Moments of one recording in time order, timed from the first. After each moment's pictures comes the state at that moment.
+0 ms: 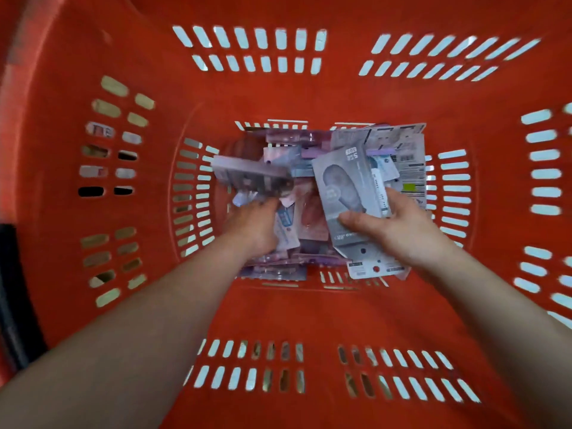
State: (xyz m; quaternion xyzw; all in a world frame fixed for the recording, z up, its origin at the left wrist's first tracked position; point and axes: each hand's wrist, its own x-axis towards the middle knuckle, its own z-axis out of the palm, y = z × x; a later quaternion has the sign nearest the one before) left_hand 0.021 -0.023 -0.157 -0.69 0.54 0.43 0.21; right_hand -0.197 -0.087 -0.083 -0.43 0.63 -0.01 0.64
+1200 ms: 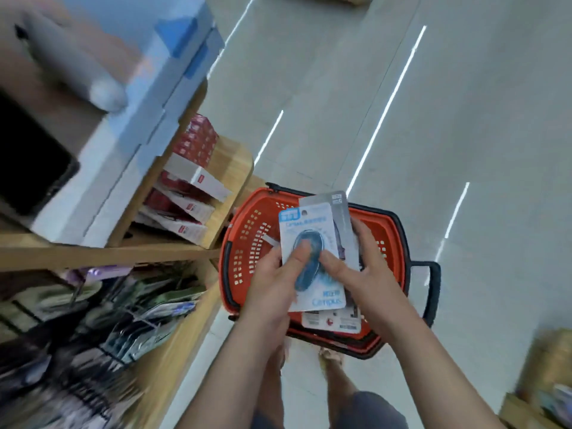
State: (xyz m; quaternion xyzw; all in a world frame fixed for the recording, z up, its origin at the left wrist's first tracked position) left_hand -0.063 -0.029 0.415 -0.62 -0.03 0.57 -0.54; right_hand -0.181 -0.099 0.392 -0.45 0.46 -0.15 0.75
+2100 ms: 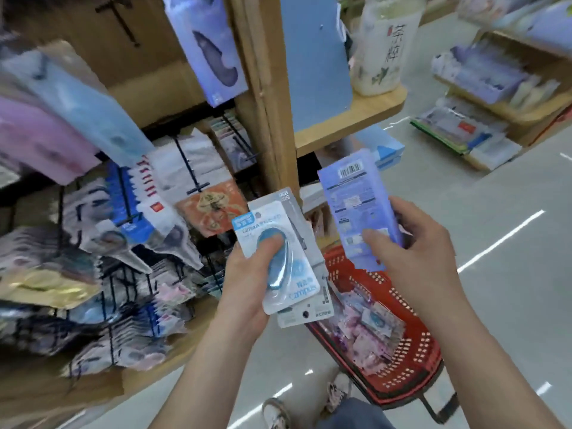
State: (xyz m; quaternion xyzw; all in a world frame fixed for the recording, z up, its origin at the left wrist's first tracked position) left_hand -0.064 0.180 0.656 -0.61 -0.13 0.24 -0.75; right_hand -0.145 0.005 0.665 -0.73 0.22 -0.21 0.61
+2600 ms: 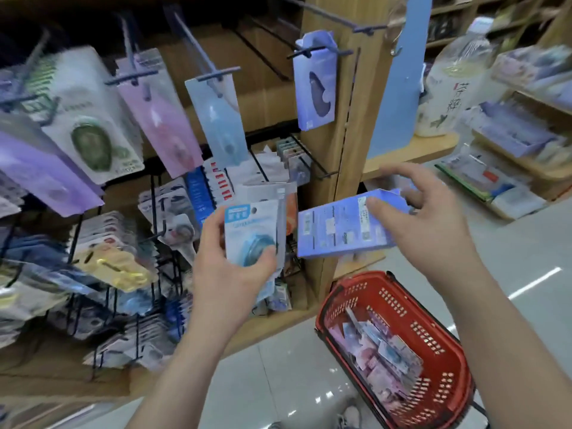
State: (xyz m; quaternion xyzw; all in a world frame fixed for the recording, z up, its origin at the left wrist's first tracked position) left_hand -0.053 0.311 0.707 -0.79 0.05 -0.06 -0.61; right_hand -0.089 0.087 0.740 -0.78 0.16 -0.21 0.56
